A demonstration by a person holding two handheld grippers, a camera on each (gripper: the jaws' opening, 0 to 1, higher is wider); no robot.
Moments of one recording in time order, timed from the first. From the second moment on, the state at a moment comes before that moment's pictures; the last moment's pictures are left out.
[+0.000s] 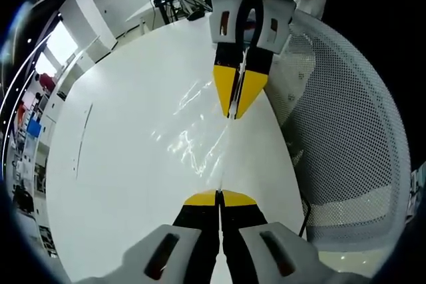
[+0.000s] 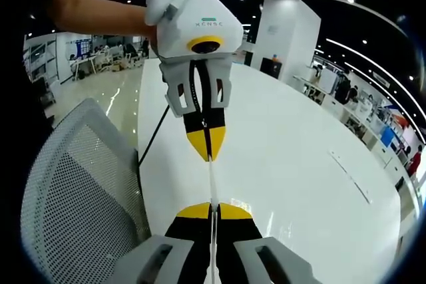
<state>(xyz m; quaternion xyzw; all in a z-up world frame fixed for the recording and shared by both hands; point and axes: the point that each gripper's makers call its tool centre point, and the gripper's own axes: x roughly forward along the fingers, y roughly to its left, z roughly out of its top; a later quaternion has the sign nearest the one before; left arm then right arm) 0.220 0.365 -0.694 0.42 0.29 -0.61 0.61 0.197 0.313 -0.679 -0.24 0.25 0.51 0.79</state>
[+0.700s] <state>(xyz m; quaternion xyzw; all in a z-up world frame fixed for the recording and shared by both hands) 0.222 0.367 -0.693 0.42 0.29 -0.60 0.61 0.196 0.313 -0.678 -0.24 0.25 0.51 0.79</state>
